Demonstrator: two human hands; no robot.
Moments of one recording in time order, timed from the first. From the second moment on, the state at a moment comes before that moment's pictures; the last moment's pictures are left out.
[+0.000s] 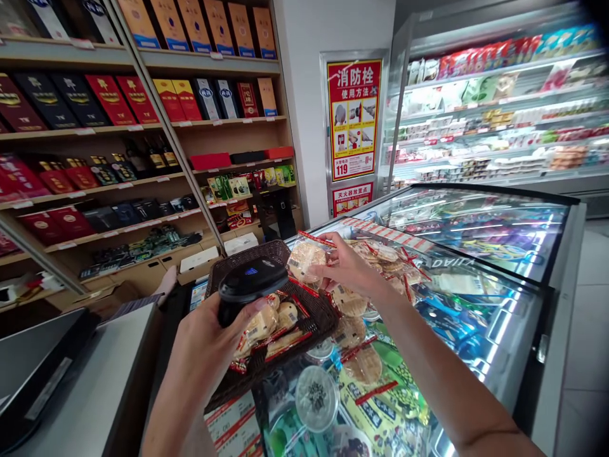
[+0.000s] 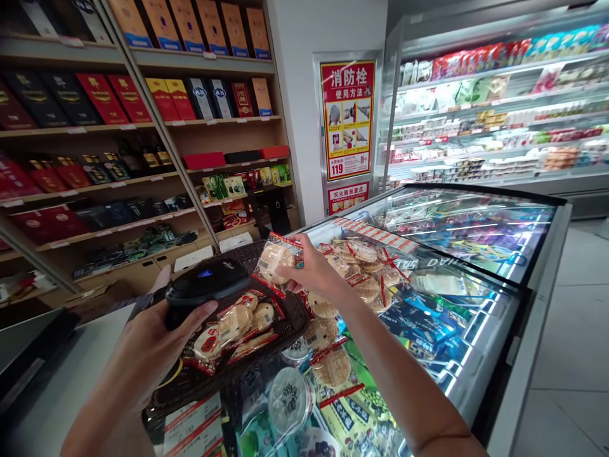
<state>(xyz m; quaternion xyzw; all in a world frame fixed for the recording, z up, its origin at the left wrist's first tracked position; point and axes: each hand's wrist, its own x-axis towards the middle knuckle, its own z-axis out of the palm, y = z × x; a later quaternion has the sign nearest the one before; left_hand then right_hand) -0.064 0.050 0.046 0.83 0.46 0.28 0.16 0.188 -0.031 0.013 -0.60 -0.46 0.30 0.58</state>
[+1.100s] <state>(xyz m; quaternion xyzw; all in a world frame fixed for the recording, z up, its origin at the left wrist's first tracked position) -0.059 0.058 0.047 0.84 0.49 0.19 0.12 0.279 -0.043 -0.003 -0.77 -0.45 0.12 0.43</state>
